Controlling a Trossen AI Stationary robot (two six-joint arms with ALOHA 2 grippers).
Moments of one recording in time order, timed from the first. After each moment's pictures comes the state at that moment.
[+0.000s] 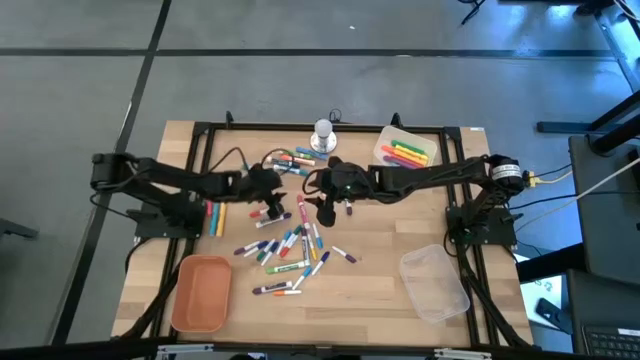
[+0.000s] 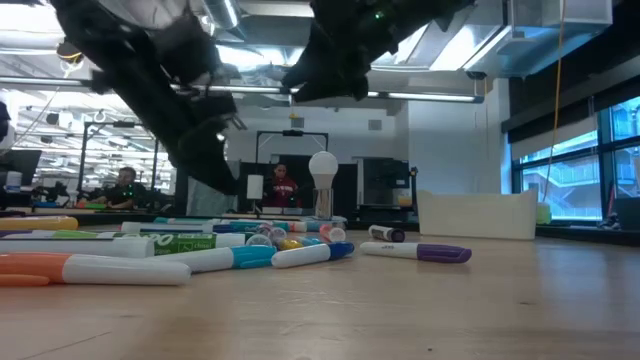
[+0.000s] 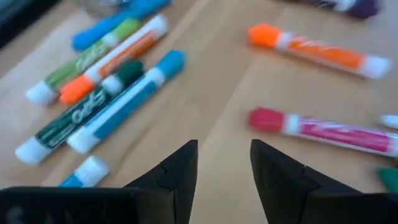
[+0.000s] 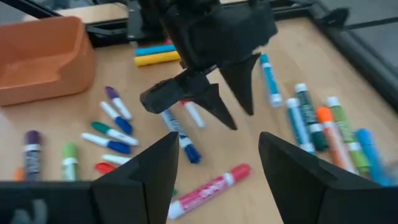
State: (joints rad) left arm 0.21 1.33 0.50 0.04 -0.24 -0.25; right arm -0.04 1.68 1.26 -0.10 0.17 0.09
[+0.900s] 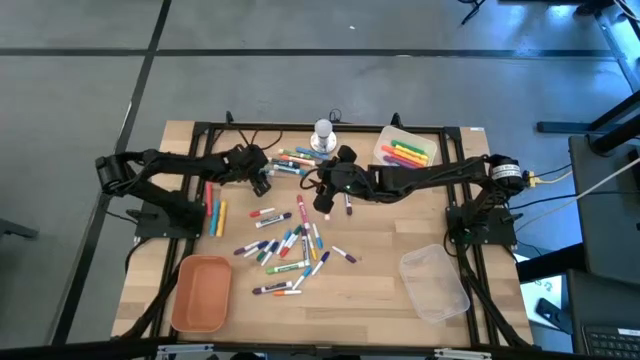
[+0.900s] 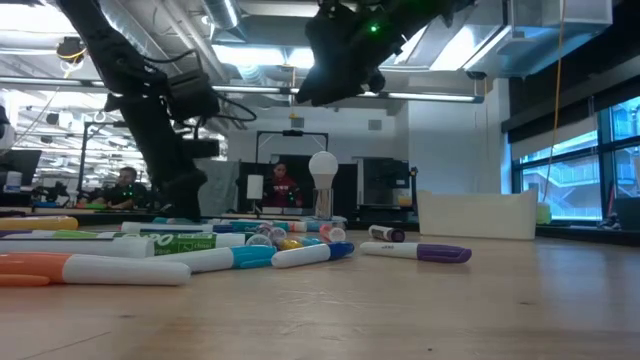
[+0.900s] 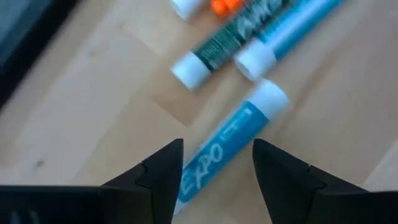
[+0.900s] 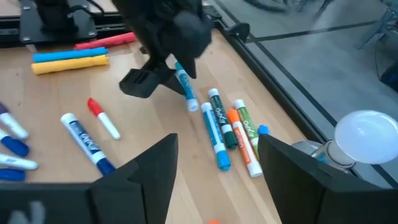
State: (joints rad) left arm 0.55 1.39 0.49 -0.12 -0.26 0.02; right arm -0.03 1.68 1.26 -0.11 0.48 0.06
